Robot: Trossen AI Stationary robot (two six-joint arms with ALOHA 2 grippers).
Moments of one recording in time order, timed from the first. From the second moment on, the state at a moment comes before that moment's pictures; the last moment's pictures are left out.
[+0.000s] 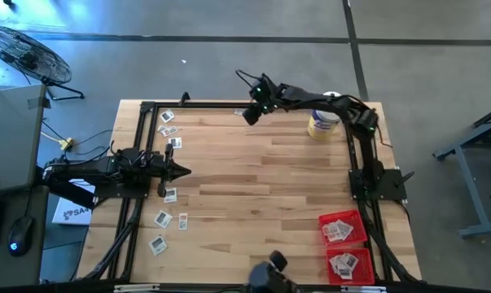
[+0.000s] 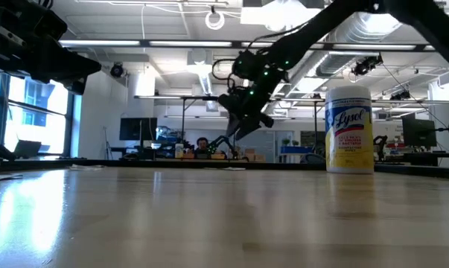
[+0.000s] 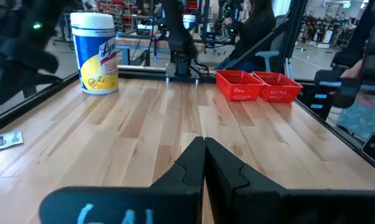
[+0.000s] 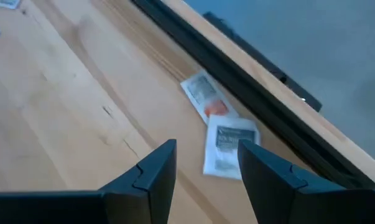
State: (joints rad) left arm 0.00 0.03 0.06 -0.08 0.03 -0.06; right arm -0.59 2.08 1.61 -0.40 -0.04 0.20
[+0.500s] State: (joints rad) left arm 0.00 0.03 0.06 -0.08 0.03 -0.06; right arm -0.60 2.39 1.99 -0.78 -0.09 0.10
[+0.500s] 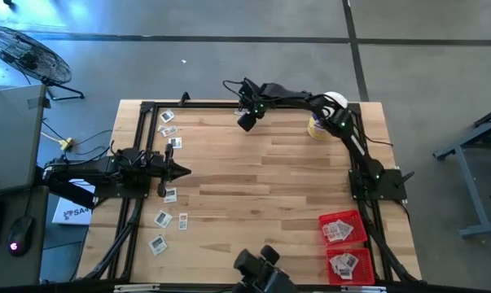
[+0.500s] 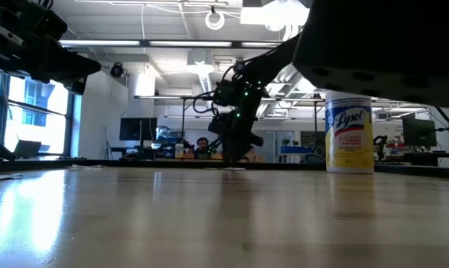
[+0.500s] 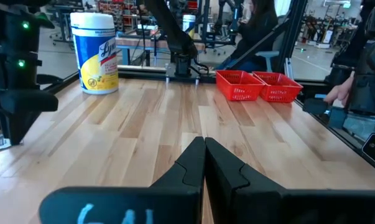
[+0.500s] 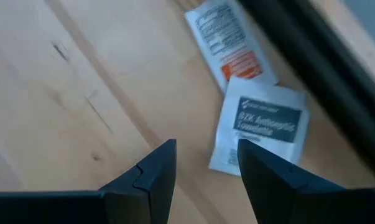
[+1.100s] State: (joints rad) left arm 0.00 0.03 0.06 -0.08 0.03 -0.06; right arm -0.67 2.38 1.93 -0.75 -0.21 -0.28
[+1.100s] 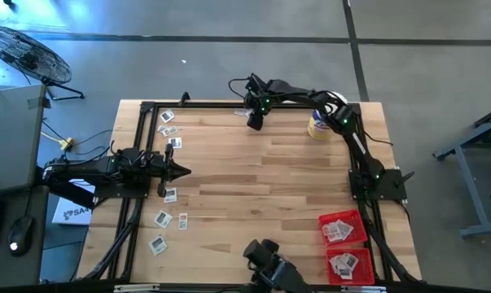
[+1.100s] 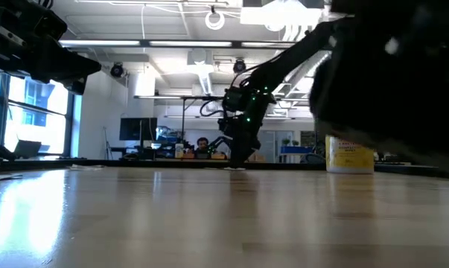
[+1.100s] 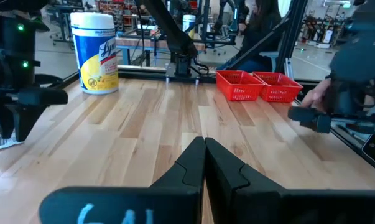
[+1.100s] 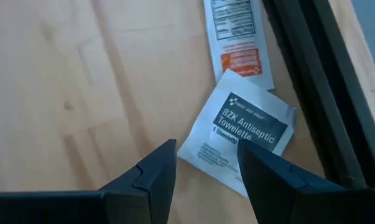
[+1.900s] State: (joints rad) left arm 0.00 0.03 0.06 -0.08 0.03 -0.06; right arm -0.39 2.34 1.87 -1.08 0.14 -0.41
